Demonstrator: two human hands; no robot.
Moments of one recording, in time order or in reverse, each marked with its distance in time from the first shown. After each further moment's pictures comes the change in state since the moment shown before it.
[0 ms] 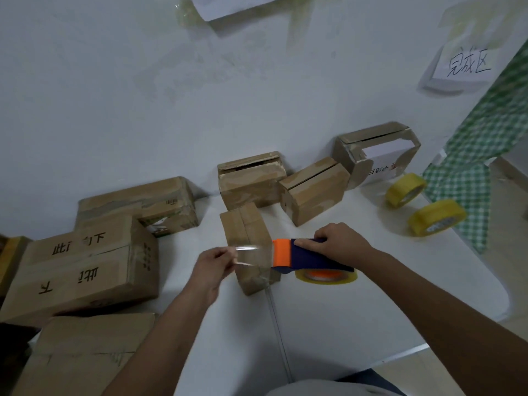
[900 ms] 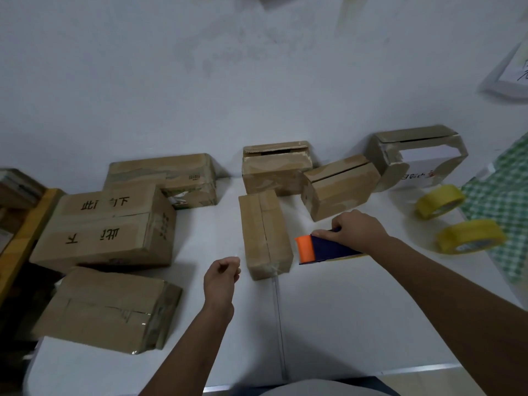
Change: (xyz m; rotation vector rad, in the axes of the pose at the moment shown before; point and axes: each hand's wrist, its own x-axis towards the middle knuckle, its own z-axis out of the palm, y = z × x) left_hand -0.015 -0.077 0.008 -0.207 0.385 -0.003; right_hand 0.049 0.019 -0.005 -0.352 -0.024 -0.083
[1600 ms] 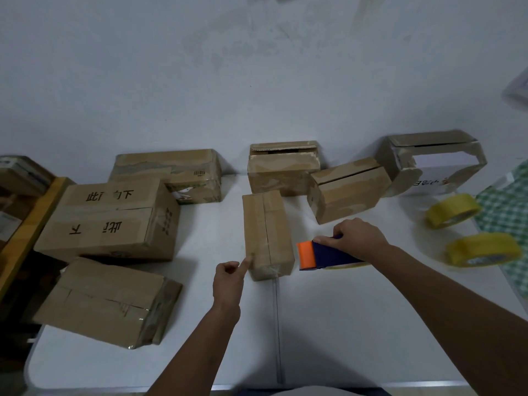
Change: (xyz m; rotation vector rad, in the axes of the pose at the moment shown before) left_hand 0.008 -0.015 0.016 0.131 0.038 -0.073; right_hand 0.013 0.003 0.013 0.000 -0.054 -0.037
